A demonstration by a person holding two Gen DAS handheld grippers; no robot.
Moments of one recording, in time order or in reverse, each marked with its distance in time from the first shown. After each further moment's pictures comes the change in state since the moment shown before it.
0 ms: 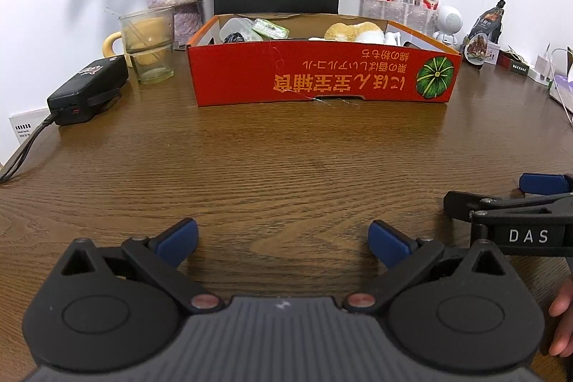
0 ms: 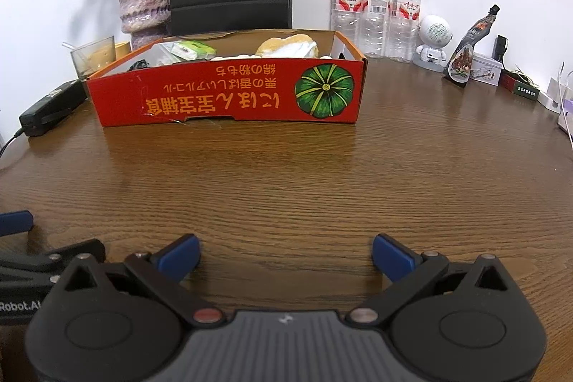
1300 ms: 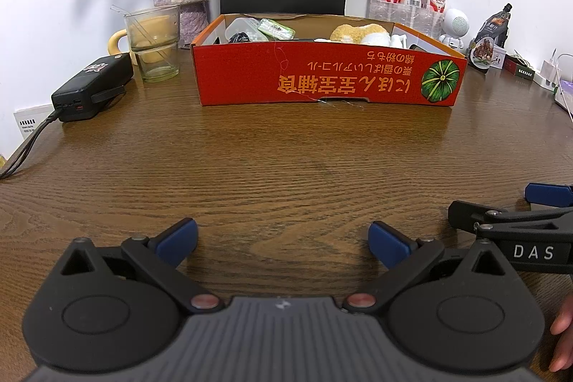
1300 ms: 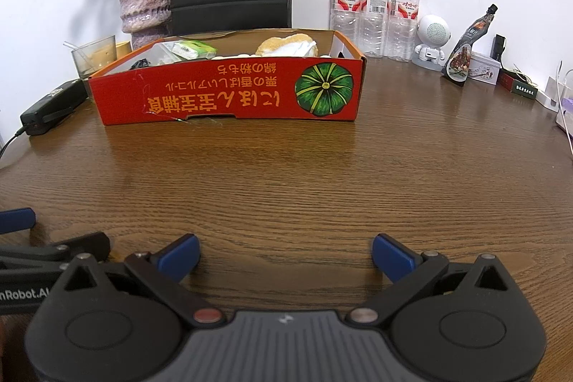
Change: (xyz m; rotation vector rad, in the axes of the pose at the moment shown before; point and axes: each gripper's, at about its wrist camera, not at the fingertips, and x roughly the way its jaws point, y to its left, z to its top) left arm 0.003 0.000 0.001 -0.012 -0.001 0.012; right arm -0.002 0.001 -0.002 0.003 0.000 -0.005
